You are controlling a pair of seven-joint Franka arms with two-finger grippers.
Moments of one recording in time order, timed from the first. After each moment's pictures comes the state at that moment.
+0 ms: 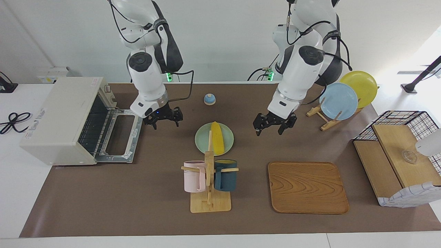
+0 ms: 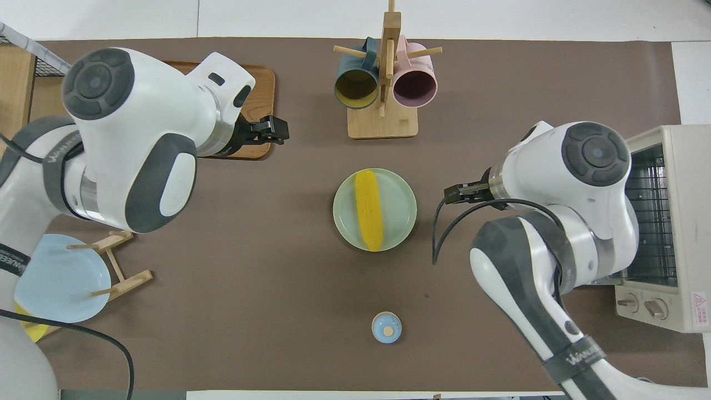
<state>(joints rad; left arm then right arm) -0.37 0.21 -0.03 -1.67 -0.12 2.04 -0.41 0.25 0.05 0.09 -2.02 0.03 2.12 0.24</state>
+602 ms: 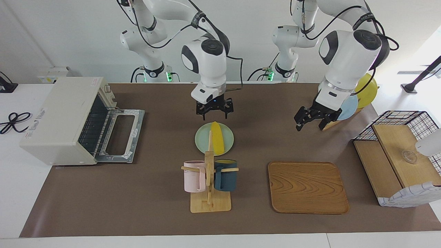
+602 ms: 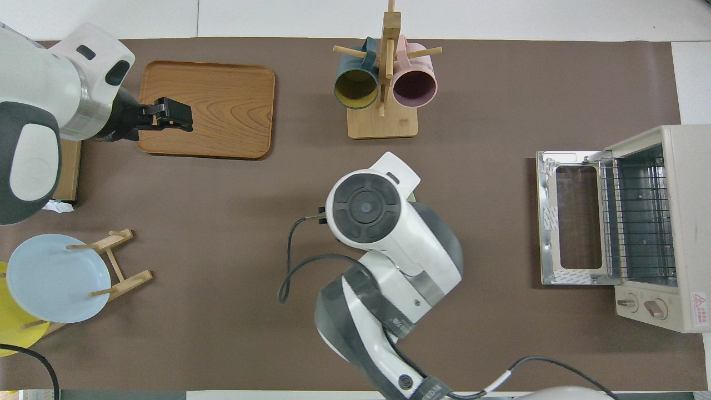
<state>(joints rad) -0.20 0.11 -0.02 -1.64 -0.07 1.89 -0.26 0.61 0.30 0.09 -1.73 -0.10 2.08 0.72</state>
